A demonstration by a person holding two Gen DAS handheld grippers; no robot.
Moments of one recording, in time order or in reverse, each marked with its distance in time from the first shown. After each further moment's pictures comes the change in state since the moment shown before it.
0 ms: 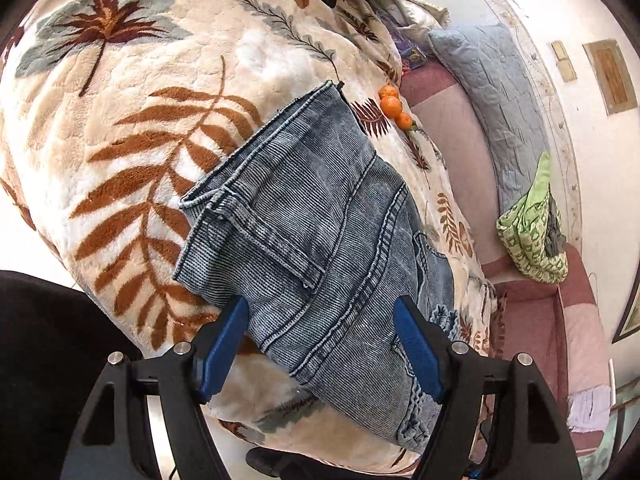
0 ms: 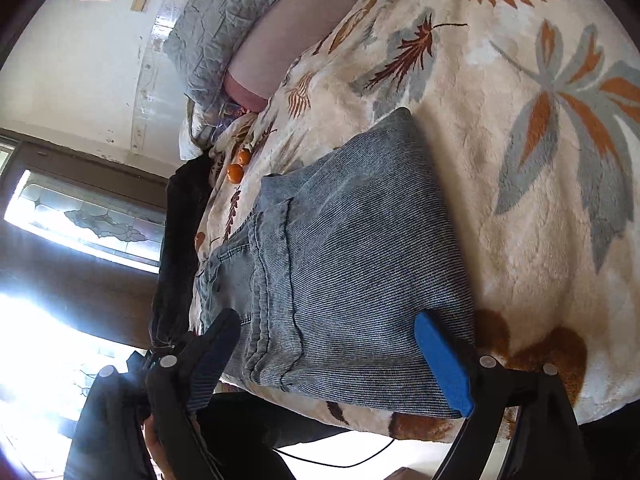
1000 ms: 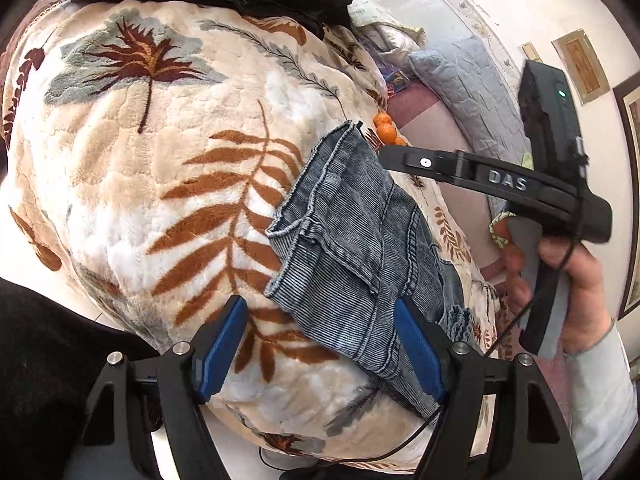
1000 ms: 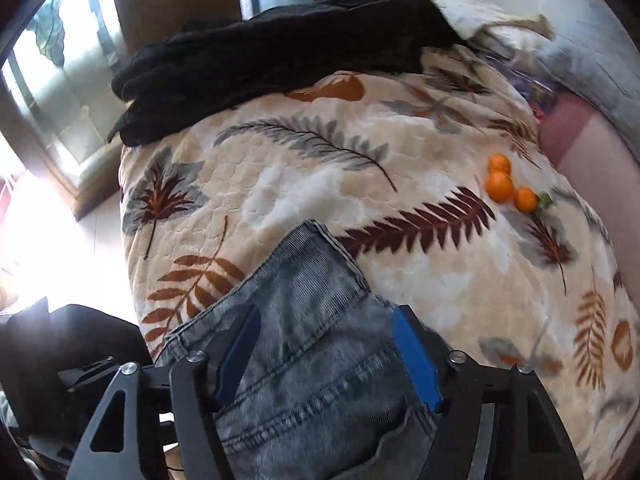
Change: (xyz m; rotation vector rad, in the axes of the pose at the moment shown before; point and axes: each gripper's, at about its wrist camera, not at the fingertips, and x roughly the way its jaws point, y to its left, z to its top) left arm -0.028 0.041 0.003 0.111 -0.099 -0.024; right arm 0.319 0.339 -0.044 -1.316 0.479 -0.299
